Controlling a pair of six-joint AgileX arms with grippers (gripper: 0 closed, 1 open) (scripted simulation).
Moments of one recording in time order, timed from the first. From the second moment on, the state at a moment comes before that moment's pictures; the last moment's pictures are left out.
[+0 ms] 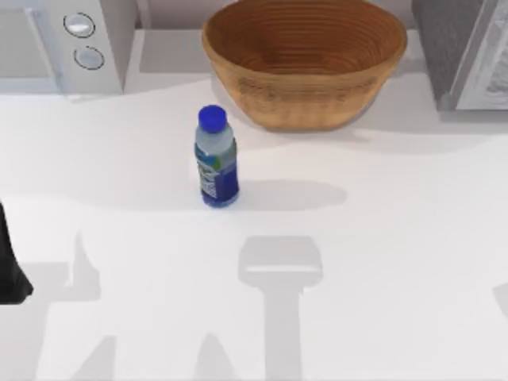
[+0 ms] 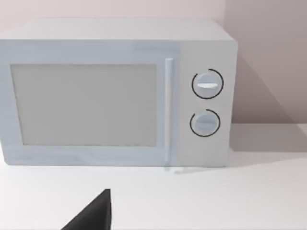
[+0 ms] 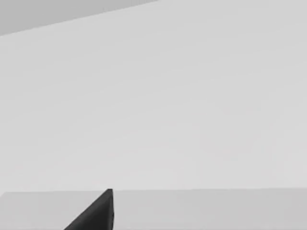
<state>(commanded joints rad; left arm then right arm) 0.00 0.00 0.00 0.00 0.00 0.00 -3.03 1.28 0.35 0.87 -0.06 0.27</state>
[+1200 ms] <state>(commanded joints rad) 0.00 0.00 0.00 0.00 0.00 0.00 -5.44 2.29 0.66 1.58 -0.06 0.04</state>
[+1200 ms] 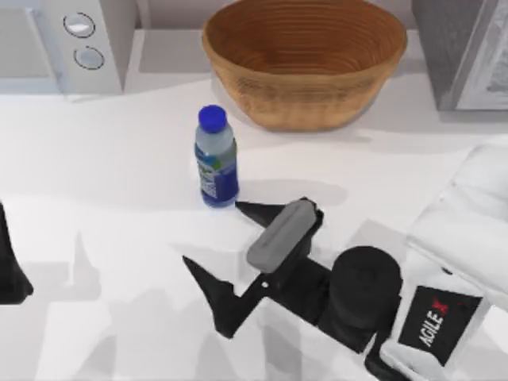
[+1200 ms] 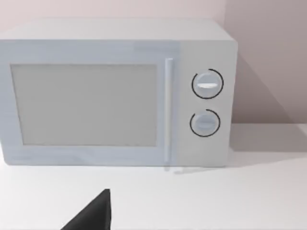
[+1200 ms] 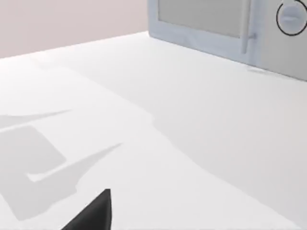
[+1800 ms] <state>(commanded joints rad) 0.00 0.00 0.00 0.00 0.00 0.00 -5.59 2.34 0.69 1.64 -0.06 0.00</state>
